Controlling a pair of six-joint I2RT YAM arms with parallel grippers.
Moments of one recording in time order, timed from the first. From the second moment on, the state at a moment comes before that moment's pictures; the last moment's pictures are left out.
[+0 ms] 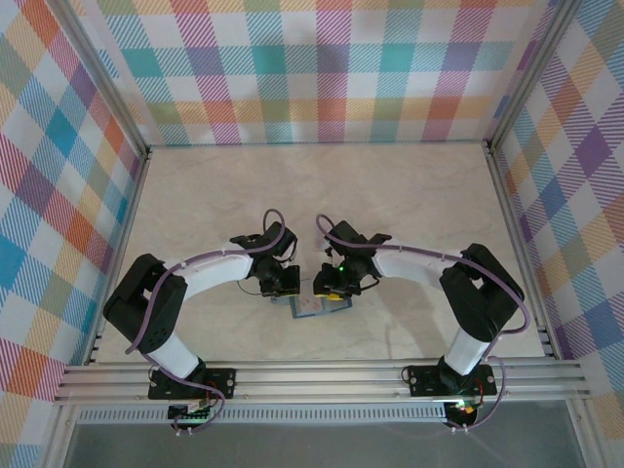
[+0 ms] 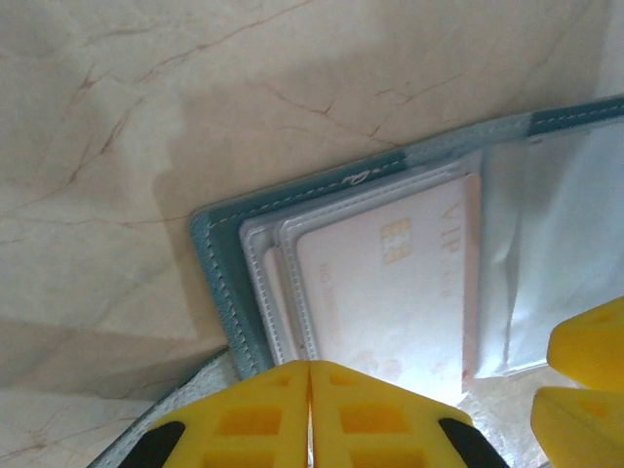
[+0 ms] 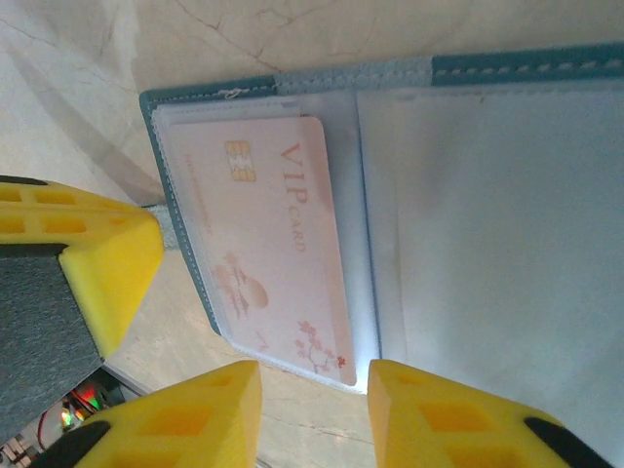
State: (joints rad) left arm -0.66 1.61 0.92 -0.58 0.30 -0.67; right arm 0.77 1.70 1.00 -0.52 -0.44 0.81
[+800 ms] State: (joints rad) left arm -0.66 1.67 0.93 -0.59 0.29 -0.67; right arm 0.76 1.85 1.11 -0.51 -0.44 0.77
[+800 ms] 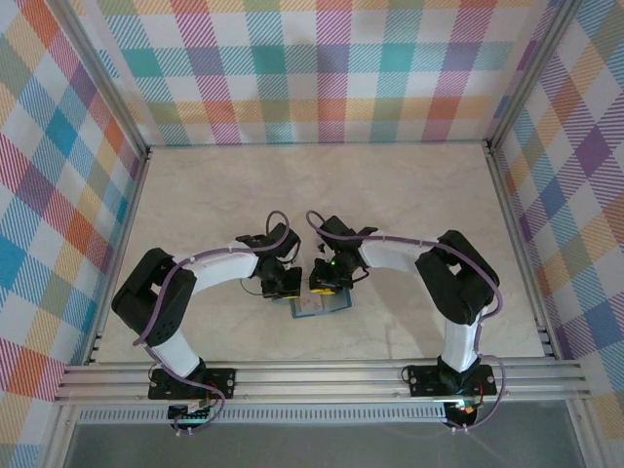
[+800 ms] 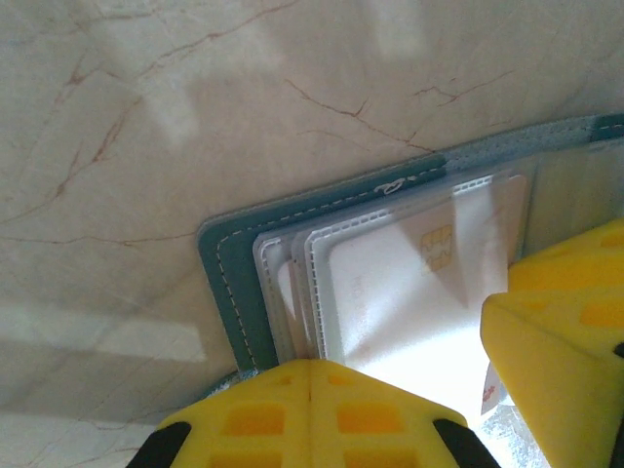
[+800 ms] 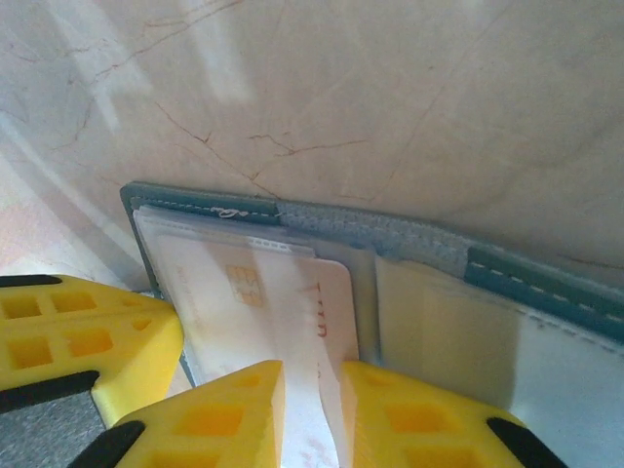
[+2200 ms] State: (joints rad) left arm -0.71 1.74 1.04 -0.70 0.22 -0.64; right arm 0.71 1.88 1.14 -0.54 -0.57 0.68
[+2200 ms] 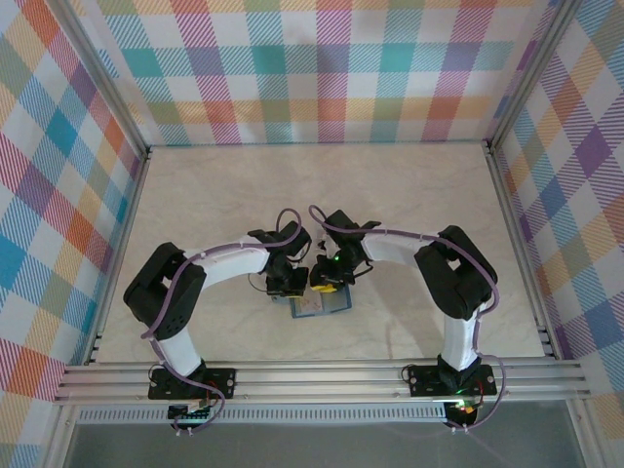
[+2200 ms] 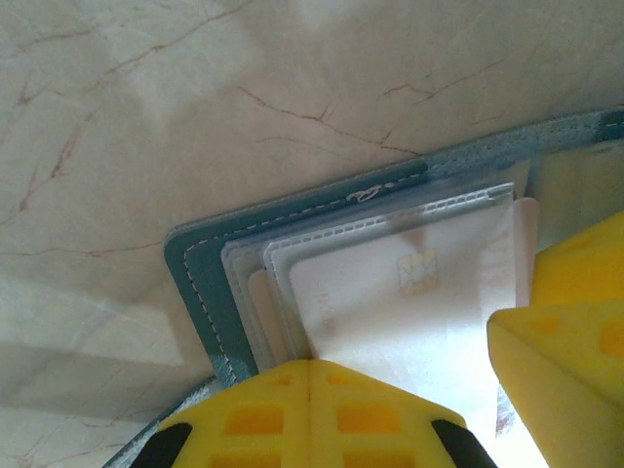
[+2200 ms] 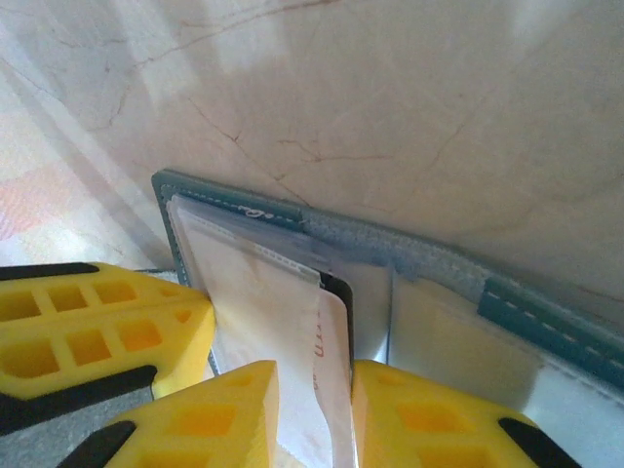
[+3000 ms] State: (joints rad) left arm -0.71 1.74 1.05 -0.71 0.22 -0.64; right arm 0.66 1.79 0.92 -0.24 -0.73 0.79
